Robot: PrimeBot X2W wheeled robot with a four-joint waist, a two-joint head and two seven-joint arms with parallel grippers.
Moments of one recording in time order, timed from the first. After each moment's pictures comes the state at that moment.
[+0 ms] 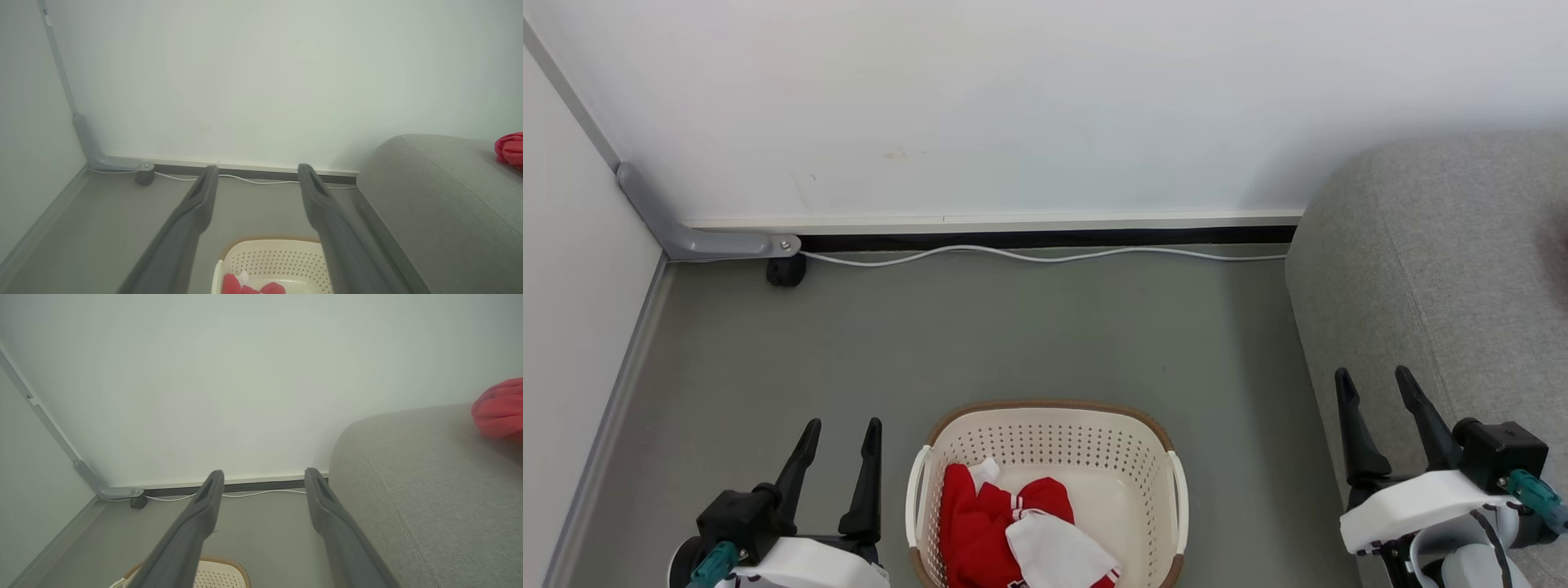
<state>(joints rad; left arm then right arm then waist) -0.02 0.04 -0.08 0.30 -0.27 -0.10 -0.26 -0.17 -0.09 0.07 0.40 0.28 0.13 -0.26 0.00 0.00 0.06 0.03</state>
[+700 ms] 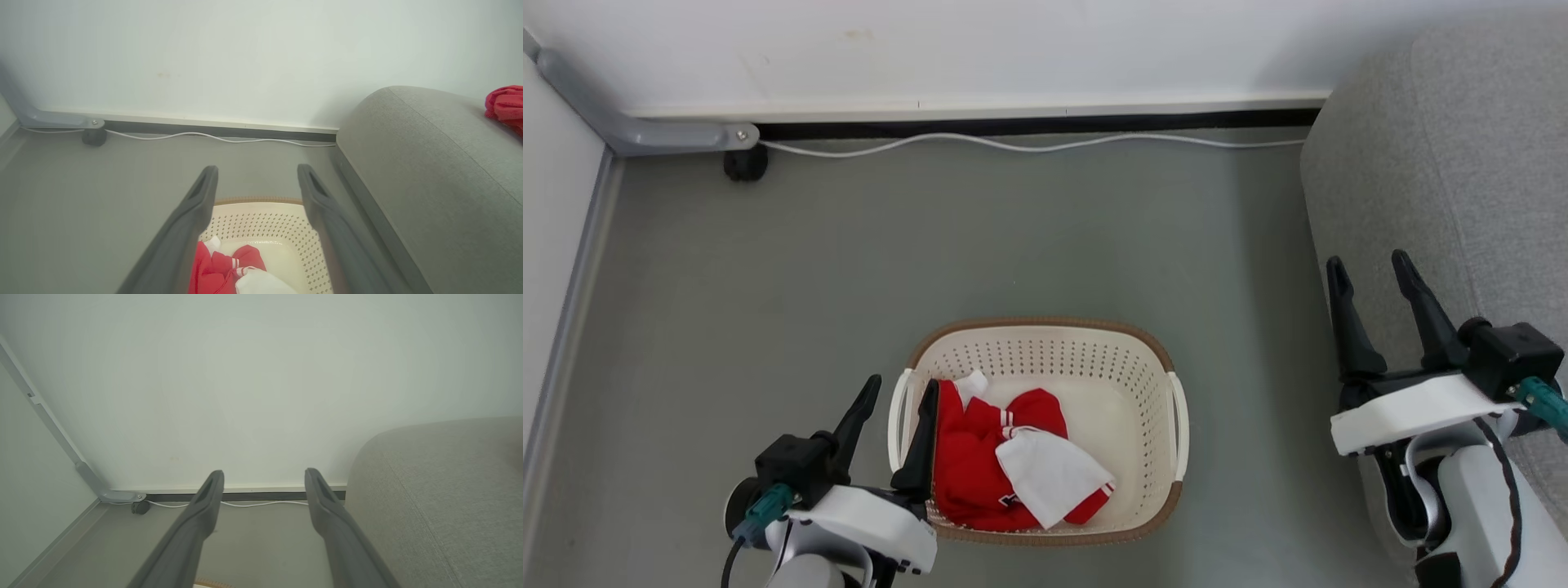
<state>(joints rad) -0.14 0.04 -0.21 0.38 -0.32 -0.09 -0.26 -0.32 -0.10 0.10 0.34 0.28 0.13 -0.26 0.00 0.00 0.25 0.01</state>
